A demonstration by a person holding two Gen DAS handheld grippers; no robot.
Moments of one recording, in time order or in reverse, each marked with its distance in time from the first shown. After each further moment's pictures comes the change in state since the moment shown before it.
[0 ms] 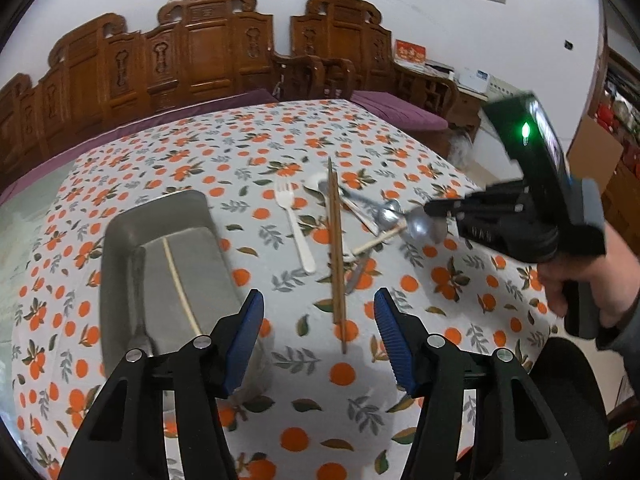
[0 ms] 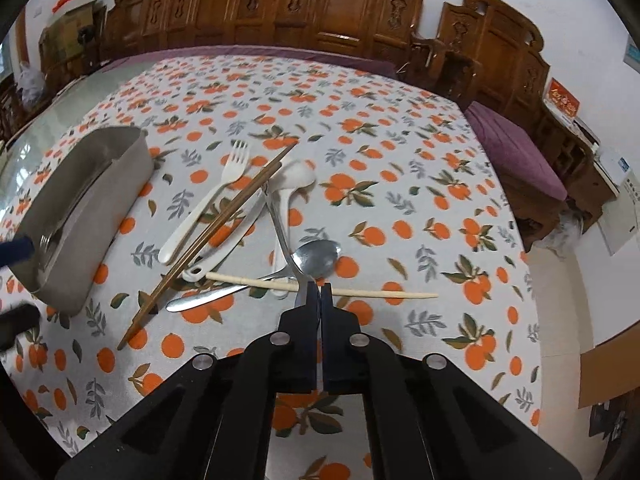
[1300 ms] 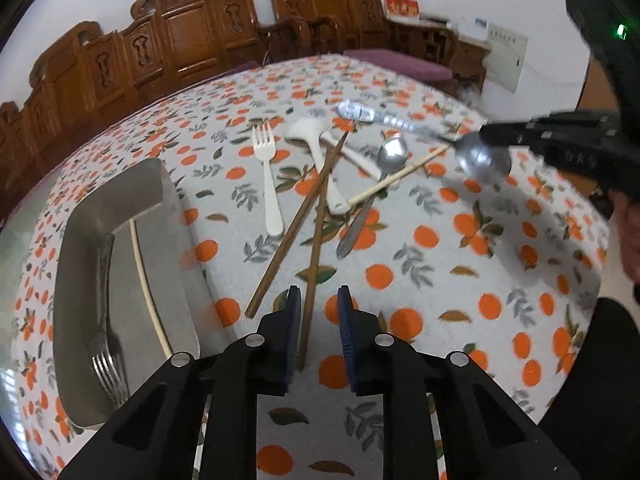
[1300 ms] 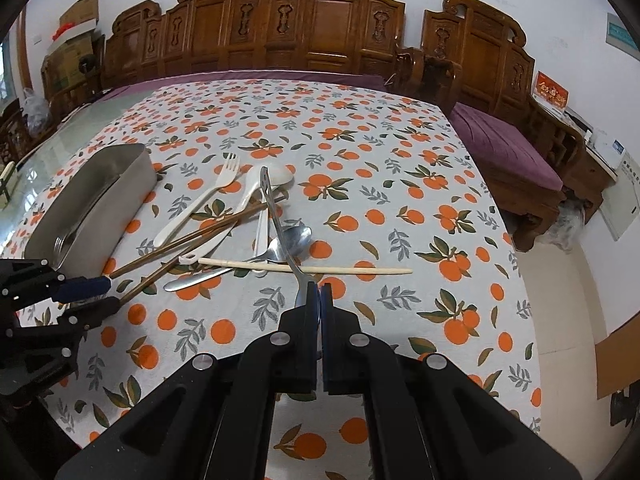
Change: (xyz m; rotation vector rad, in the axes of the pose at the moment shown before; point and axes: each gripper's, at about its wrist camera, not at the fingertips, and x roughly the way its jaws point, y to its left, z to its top) left arm 0.062 -0.025 -0.020 0.113 0.131 0.094; right arm -0.023 -0.027 -0.033 0.056 -0.075 0.034
